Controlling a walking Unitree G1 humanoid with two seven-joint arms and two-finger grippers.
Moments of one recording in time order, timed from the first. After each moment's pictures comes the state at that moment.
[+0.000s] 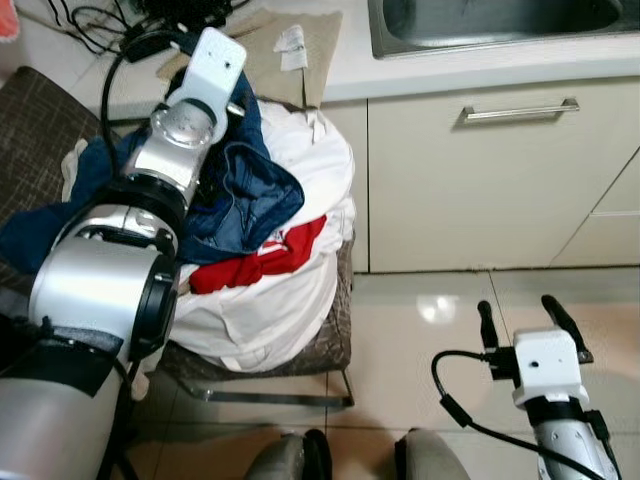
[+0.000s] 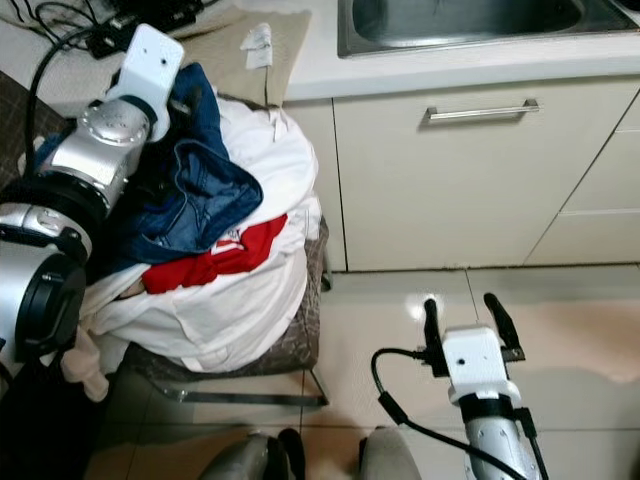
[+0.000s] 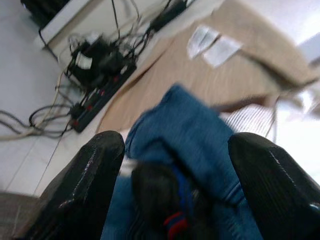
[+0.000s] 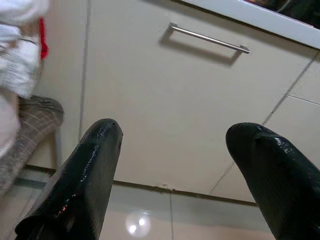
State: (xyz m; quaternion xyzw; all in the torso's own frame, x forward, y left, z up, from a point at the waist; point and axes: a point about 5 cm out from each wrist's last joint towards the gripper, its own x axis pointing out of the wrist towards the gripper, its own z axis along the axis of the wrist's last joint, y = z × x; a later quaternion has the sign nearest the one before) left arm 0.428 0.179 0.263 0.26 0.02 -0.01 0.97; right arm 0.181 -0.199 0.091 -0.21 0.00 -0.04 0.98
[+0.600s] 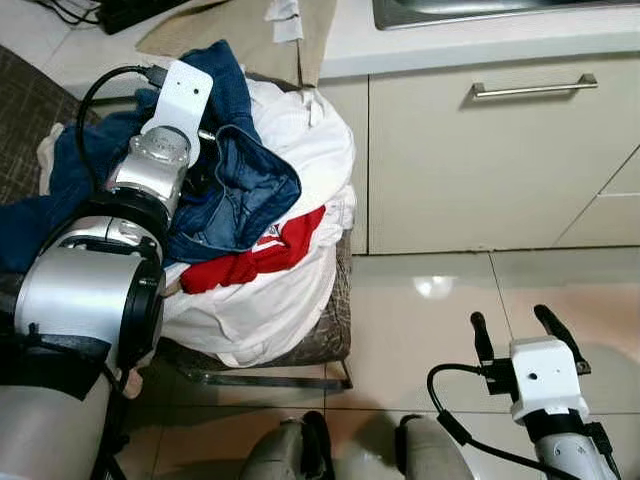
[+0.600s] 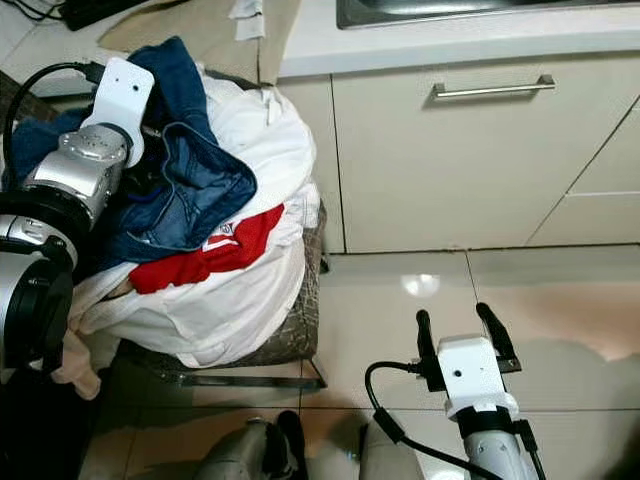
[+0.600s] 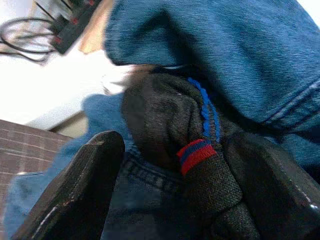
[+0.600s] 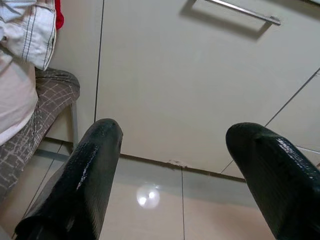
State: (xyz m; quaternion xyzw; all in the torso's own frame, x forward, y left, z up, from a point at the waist) left arm 0.421 0.209 0.235 0.23 0.10 0.05 0.97; right arm 0.167 -0.197 0.092 -0.21 0.02 -0.02 0.98
